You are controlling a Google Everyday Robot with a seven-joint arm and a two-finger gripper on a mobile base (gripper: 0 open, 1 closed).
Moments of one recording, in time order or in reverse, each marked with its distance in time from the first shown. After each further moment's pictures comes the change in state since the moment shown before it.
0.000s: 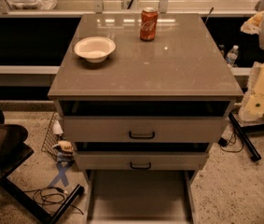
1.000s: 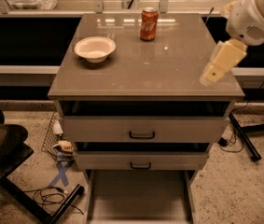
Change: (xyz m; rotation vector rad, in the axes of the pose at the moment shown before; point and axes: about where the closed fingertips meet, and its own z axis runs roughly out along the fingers) arm -0.034 -0.093 0.056 0.135 -0.204 0.075
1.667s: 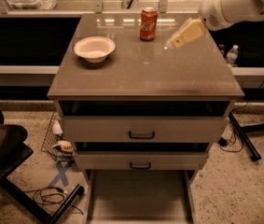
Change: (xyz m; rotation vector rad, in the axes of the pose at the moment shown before) arm -0.059 -0.124 0.097 0.156 -0.389 0.159
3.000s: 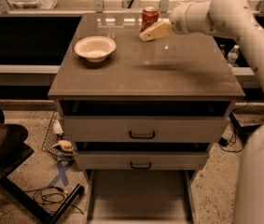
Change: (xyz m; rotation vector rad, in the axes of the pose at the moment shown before) arm -0.010 -0.037 0.128 0.014 -0.226 0.191
